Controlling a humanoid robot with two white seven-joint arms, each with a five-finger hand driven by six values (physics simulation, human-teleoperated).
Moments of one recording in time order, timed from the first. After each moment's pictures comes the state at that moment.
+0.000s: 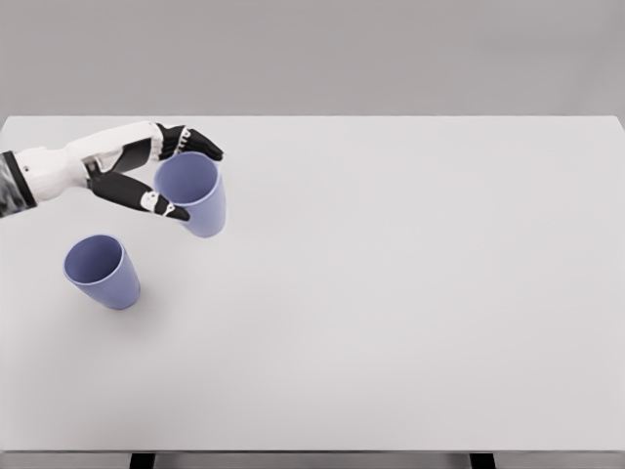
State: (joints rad) left arm -0.59 0.90 -0.57 -1.65 0.61 0.01 -0.61; right arm 0.03 0.00 0.15 0.01 -0.09 -0.06 -0.08
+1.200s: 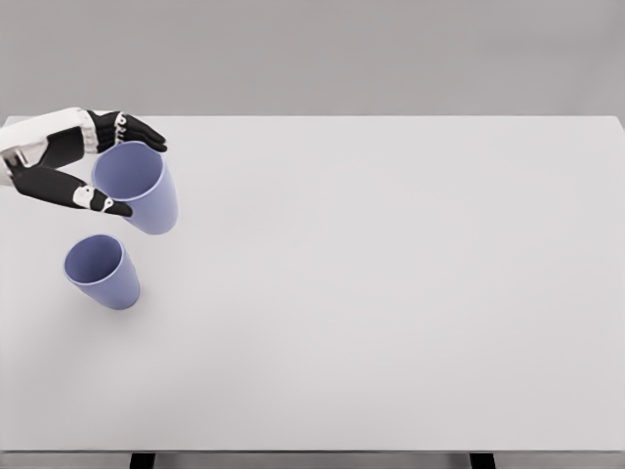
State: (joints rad) left arm -0.47 1.08 -0.41 -1.76 0.75 0.01 -0.61; right arm 0.03 0.00 0.15 0.01 -0.09 -0.06 -0.08
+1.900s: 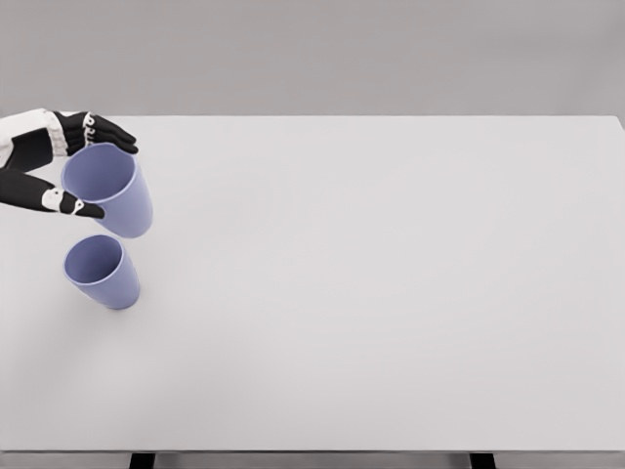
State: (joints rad) left arm -0.36 1.15 -0.31 -1.78 0.80 0.00 -0.61; right arm 0.03 0.00 0.15 0.01 -0.09 -0.06 -0.08
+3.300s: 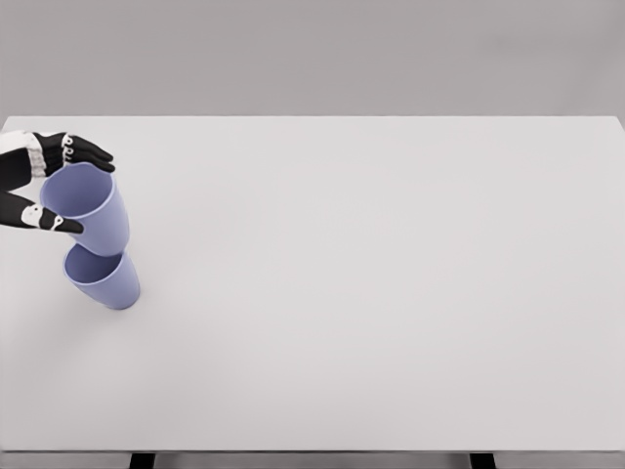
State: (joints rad) left arm -0.24 1.20 -0.25 -1.75 0.82 0.00 -0.61; right arm 0.03 0.00 0.15 0.01 -0.09 -0.06 -0.08
